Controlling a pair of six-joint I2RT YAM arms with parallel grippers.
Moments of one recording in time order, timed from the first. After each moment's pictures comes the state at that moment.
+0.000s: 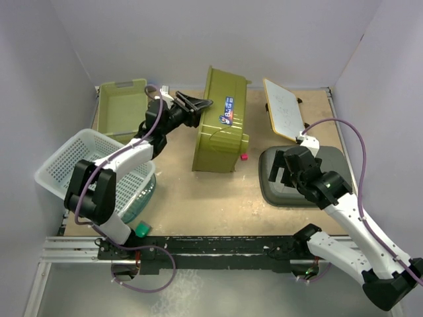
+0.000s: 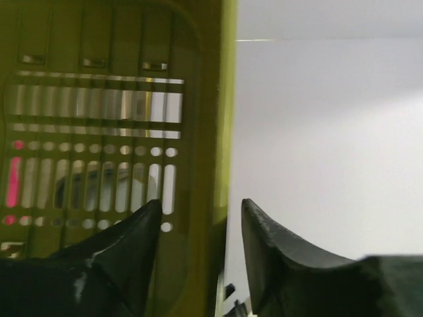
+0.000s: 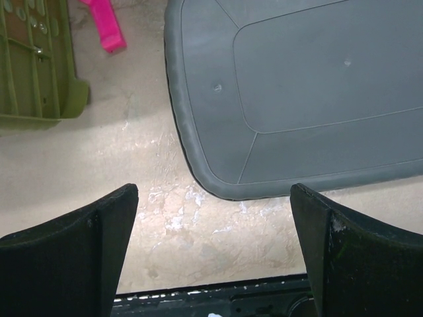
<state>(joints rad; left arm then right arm) -0.40 1.63 1.06 0.53 0.34 -1.49 0.54 0.84 0.92 -0.95 0.45 0.61</state>
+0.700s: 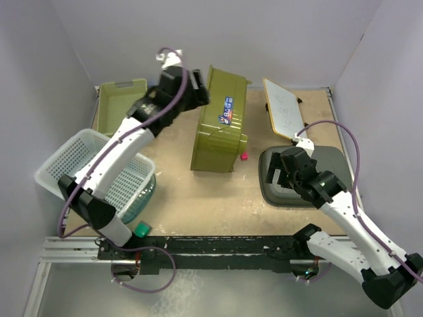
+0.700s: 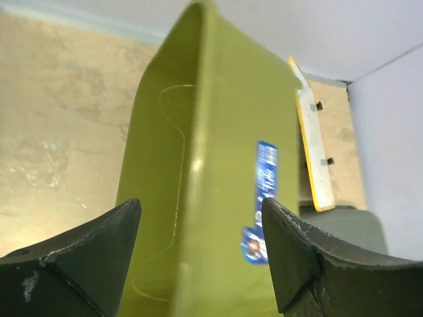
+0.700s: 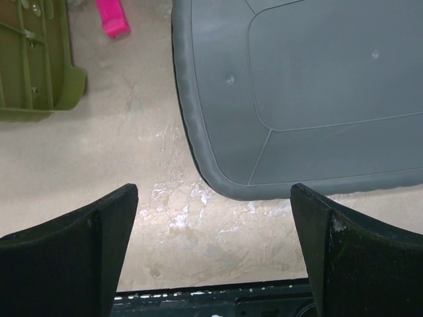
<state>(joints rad) -0.53 1.58 1.71 -0.57 -0.19 -0.69 0.54 0.85 0.86 -0.90 0.41 0.61</state>
